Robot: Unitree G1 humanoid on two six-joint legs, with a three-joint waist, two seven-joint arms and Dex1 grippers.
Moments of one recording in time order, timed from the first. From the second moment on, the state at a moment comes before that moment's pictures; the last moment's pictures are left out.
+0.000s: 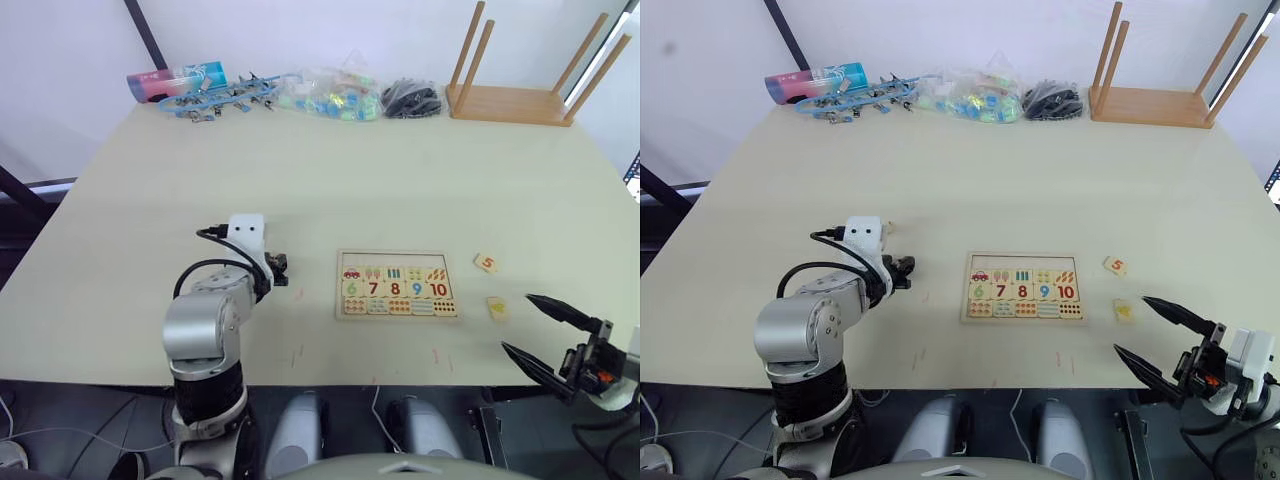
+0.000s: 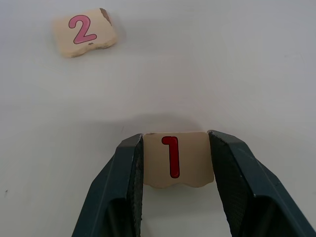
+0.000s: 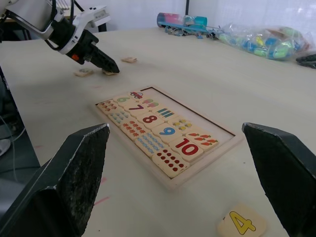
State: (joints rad) left arm -0.39 0.10 0.14 -0.58 0.00 1.55 -0.13; right arm 0.43 -0.54 -0.40 -0.19 0.68 -0.19 1.27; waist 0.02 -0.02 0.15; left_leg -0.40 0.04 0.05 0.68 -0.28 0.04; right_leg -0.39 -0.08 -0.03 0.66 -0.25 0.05
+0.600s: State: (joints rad) left arm -0.42 0.16 0.15 -0.61 -0.08 1.61 -0.17; right arm 0.42 -0.58 -0.43 -0.12 0.69 -0.24 1.41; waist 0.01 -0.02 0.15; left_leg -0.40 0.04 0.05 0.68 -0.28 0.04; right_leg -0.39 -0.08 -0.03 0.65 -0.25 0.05
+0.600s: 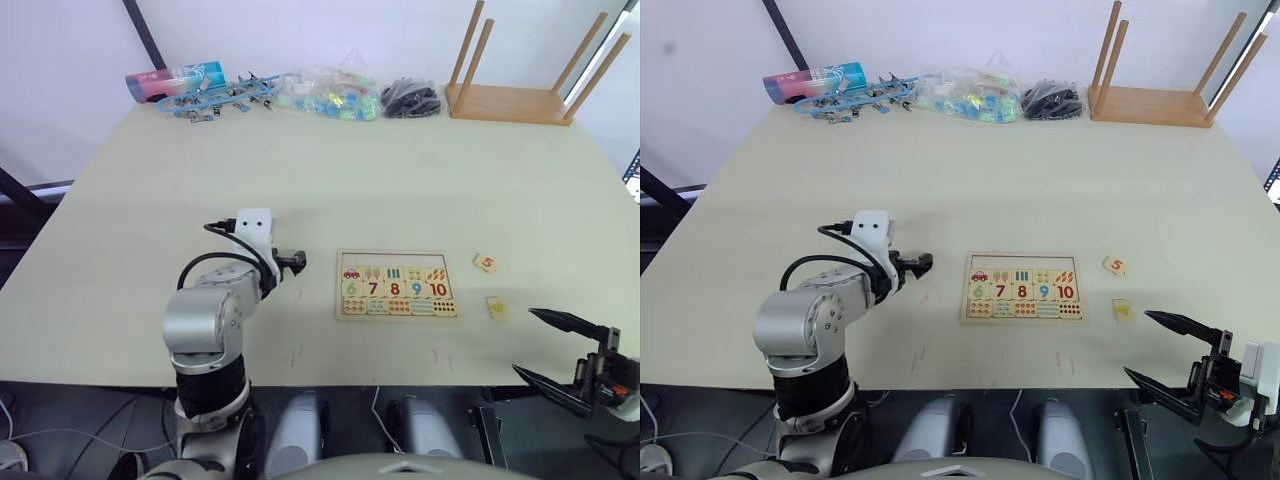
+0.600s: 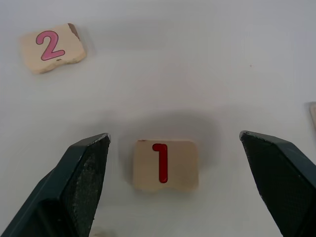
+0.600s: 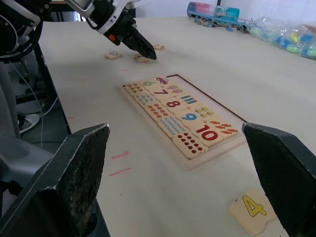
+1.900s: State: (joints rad) left arm -0.95 0.73 -0.41 1.13 -0.14 -0.49 -1.58; right arm 0.42 -0.54 -0.41 -0.15 0.68 -0.26 1.33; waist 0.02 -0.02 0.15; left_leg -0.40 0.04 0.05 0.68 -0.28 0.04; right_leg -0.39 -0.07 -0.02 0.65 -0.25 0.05
